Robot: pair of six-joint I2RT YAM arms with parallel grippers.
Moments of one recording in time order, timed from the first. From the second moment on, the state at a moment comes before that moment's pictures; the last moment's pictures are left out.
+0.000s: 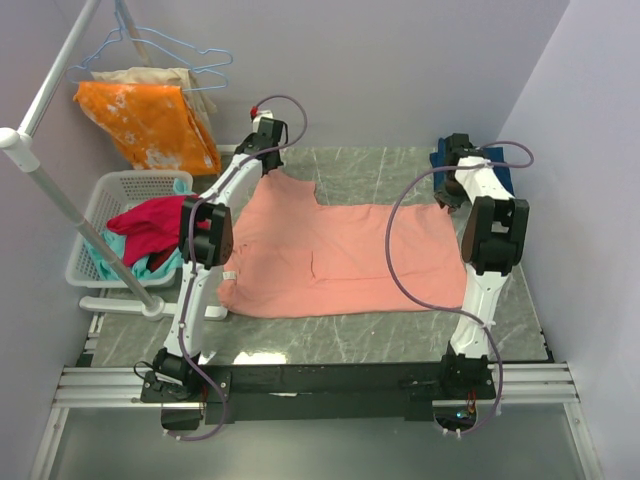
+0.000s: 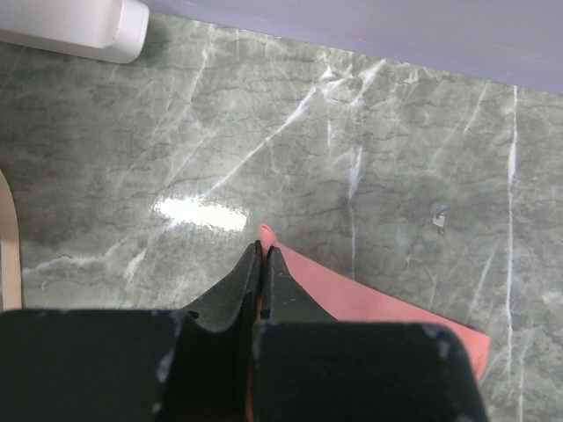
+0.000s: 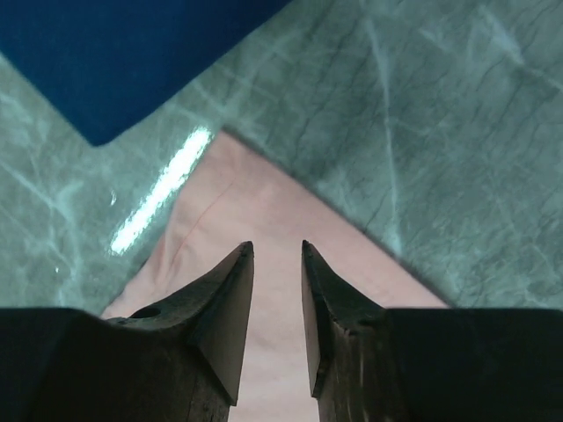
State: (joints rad) left arm -0.32 2.53 2.33 -0.50 -0.37 -0.38; right arm -0.08 2.20 1.85 -0.88 0.32 0.70
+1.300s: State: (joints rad) left arm -0.33 2.50 2.31 -0.53 -0.37 -0.38; right arm -0.13 2.38 2.05 -0.88 0.22 0.63
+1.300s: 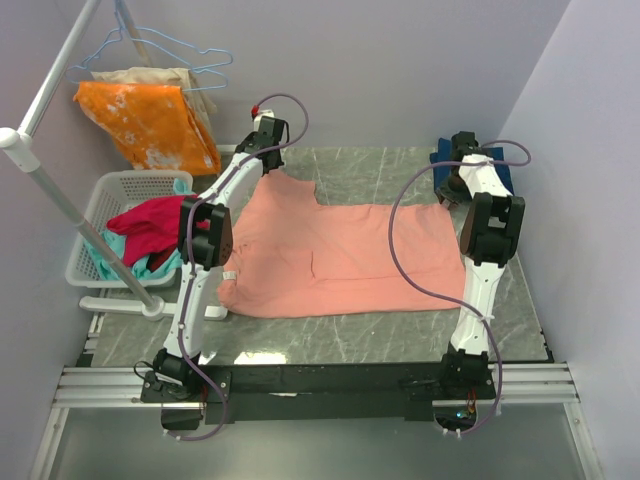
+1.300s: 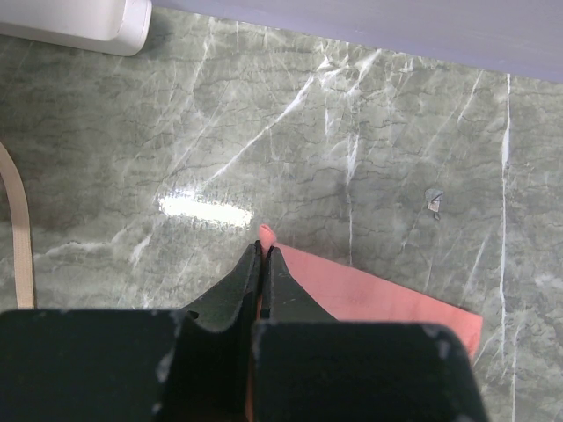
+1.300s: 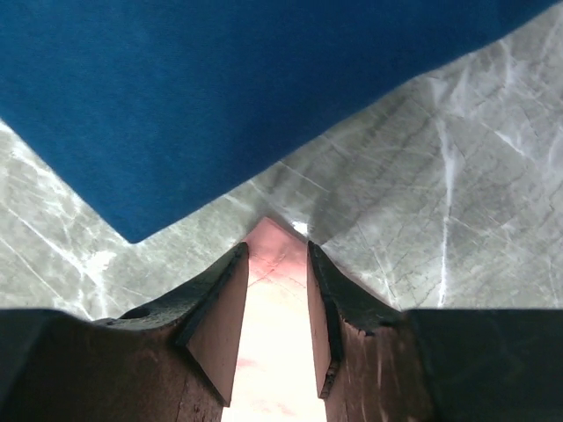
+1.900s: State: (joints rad) left arm -0.33 2.50 2.31 -0.54 -0.37 -0.38; right arm -0.13 2.43 2.12 -0.92 0.21 0.62
